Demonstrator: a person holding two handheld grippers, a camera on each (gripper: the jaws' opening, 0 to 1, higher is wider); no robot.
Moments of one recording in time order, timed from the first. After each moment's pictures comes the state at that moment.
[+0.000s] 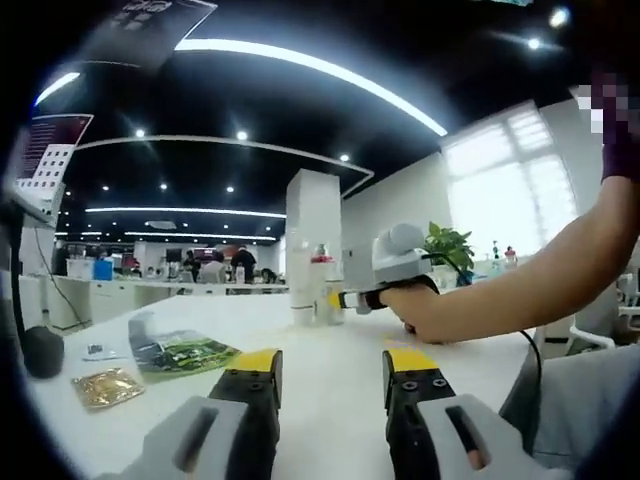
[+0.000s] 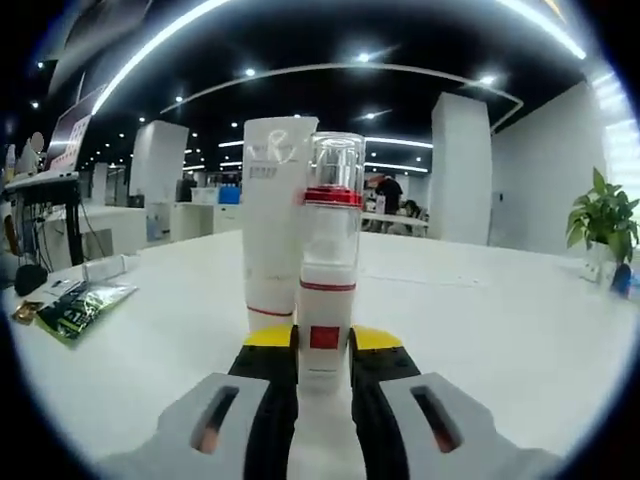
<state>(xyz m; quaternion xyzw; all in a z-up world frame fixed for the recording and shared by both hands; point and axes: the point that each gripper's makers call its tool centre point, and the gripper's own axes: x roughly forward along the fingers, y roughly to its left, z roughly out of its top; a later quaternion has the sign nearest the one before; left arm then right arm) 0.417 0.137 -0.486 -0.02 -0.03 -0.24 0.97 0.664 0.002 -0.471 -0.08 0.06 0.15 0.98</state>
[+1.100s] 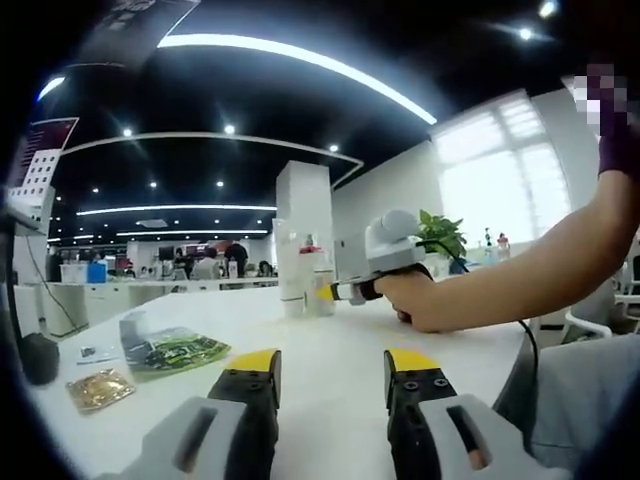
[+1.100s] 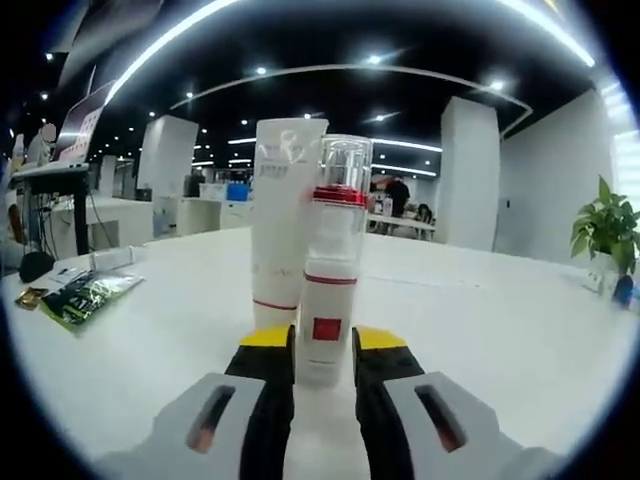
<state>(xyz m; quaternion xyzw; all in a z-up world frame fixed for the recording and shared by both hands) 0.416 0.129 -0.493 0.00 -0.01 -0.25 0.97 0.656 0.002 -0.471 -0.09 0.05 0.16 0.98</state>
